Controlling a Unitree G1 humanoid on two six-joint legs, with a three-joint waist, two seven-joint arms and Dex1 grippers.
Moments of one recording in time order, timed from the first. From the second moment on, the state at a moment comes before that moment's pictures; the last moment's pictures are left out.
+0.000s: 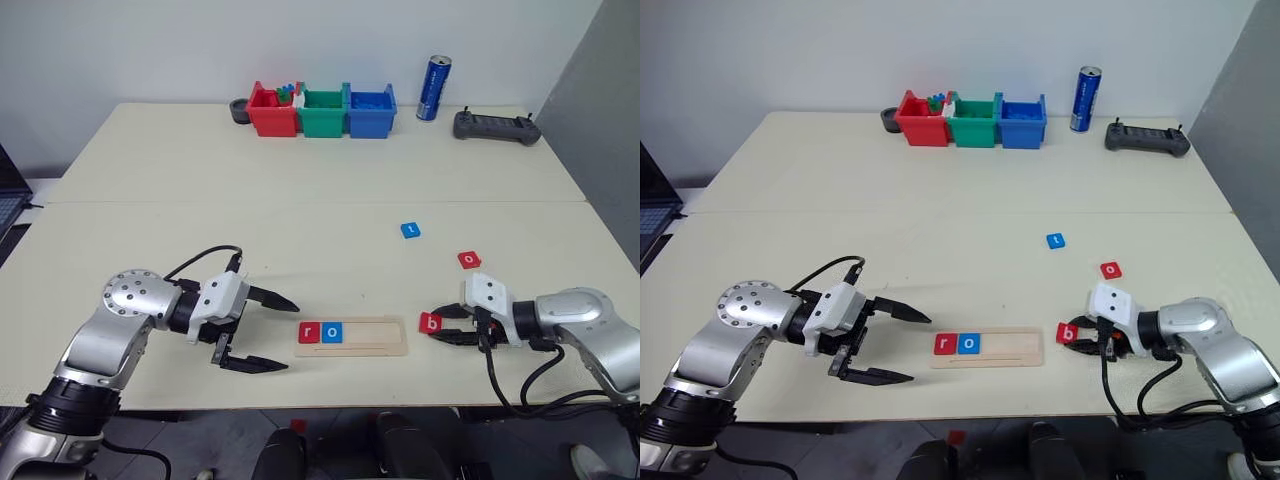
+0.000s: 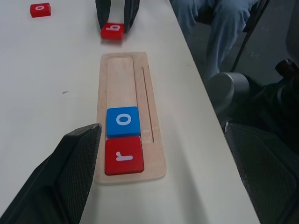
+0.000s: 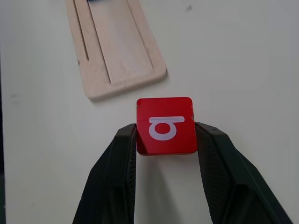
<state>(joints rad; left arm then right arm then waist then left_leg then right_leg) -0.25 0.86 -0.07 -0.11 -0.41 0.12 -1.52 -0.24 -0.91 0.14 -0.38 0.30 0.57 1.09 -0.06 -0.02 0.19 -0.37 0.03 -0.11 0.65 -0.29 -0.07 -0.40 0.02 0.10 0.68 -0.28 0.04</state>
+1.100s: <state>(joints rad) -0.22 0.86 -0.08 -0.07 -0.39 0.01 -1.50 -0.46 -0.68 0.49 -0.45 0.20 0.78 0.95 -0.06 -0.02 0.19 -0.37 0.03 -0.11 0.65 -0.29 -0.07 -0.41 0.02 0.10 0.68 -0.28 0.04</state>
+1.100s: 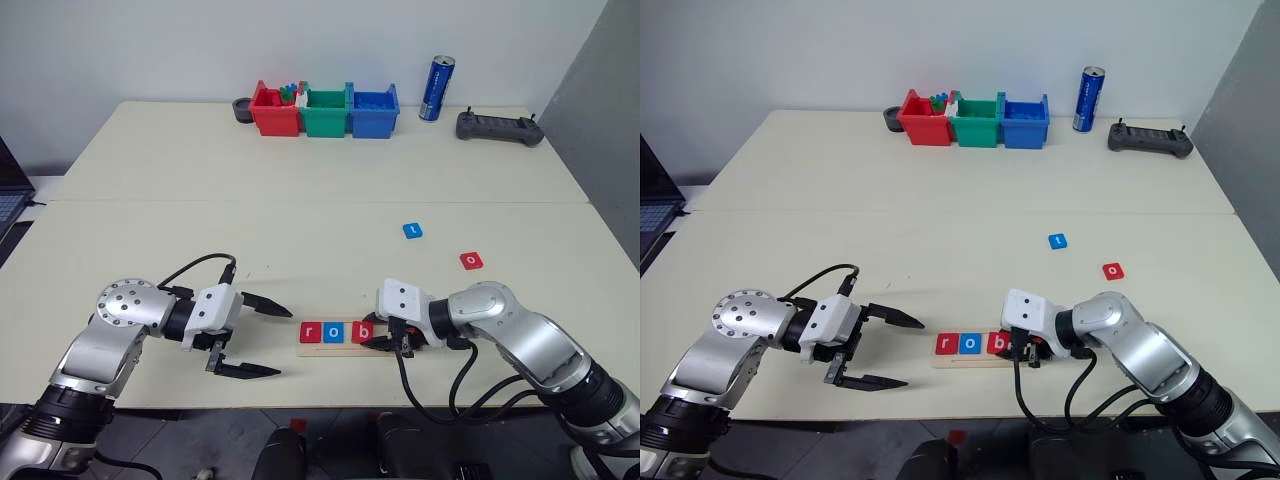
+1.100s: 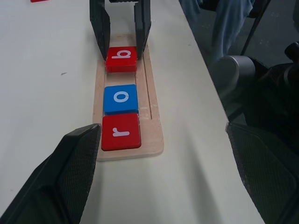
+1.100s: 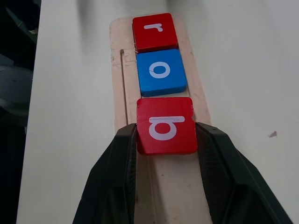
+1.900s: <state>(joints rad) -0.21 0.86 -0.08 -0.04 -0.37 -0.03 -1.50 -0.49 -0.66 0.42 -0.52 0.23 0.84 0.92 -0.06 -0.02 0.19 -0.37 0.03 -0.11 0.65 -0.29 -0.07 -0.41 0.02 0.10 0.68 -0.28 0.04</state>
